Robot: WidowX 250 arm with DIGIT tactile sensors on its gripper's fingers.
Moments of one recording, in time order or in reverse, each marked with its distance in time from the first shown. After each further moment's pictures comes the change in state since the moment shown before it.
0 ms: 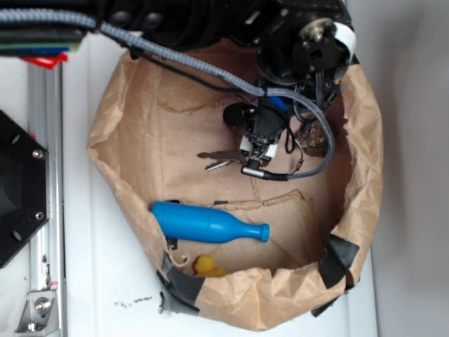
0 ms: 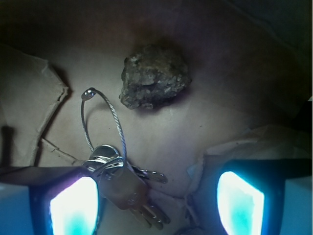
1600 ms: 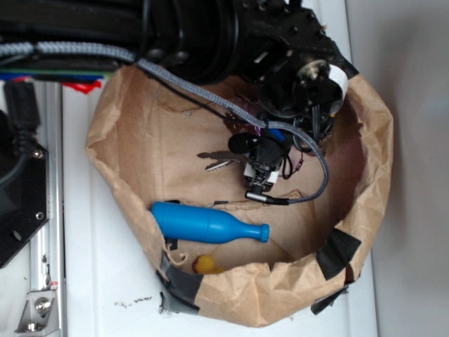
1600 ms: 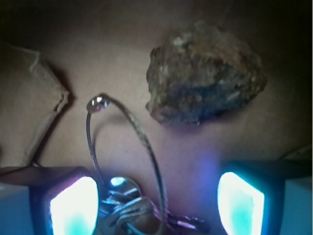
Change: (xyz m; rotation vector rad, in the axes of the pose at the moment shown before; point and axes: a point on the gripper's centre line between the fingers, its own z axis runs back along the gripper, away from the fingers) arm 0.012 -0.020 -0.032 -0.064 -0.034 -0.006
